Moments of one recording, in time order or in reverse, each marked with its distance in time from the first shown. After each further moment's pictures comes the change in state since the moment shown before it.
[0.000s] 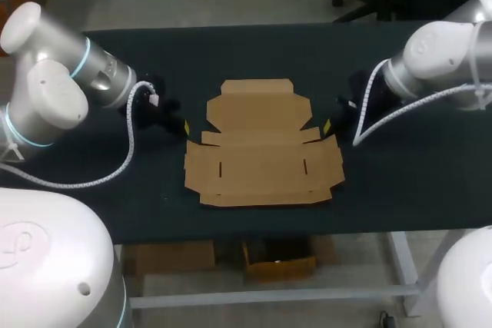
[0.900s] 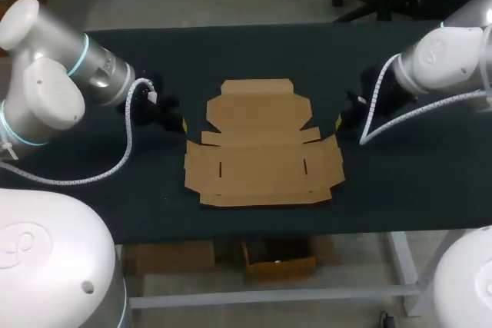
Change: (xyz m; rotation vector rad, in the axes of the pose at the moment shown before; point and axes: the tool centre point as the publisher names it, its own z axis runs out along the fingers) left arm 0.003 0.000 -0.012 0.019 -0.026 -0.015; right arm -0.008 -0.003 -0.029 -0.064 -0.081 0.048
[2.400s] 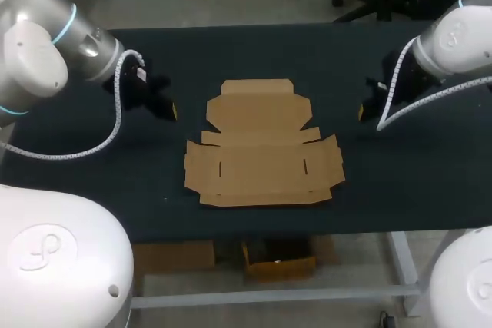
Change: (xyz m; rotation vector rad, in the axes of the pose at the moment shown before) left arm 0.014 -0.005 -0.049 -0.059 -0.034 -0.126; right arm -0.013 -0.004 -0.060 0.009 -0.109 0.063
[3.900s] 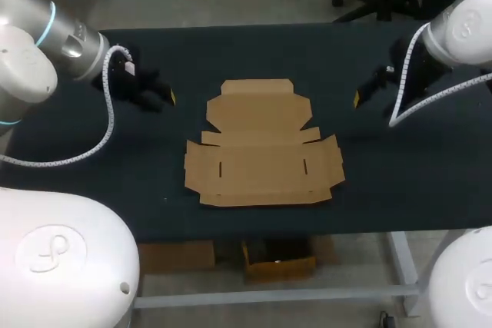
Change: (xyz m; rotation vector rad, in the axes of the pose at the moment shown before) left arm 0.008 -0.007 -0.035 0.113 0.038 0.013; right arm 0.000 0.002 -0.032 -0.021 -0.029 -0.121
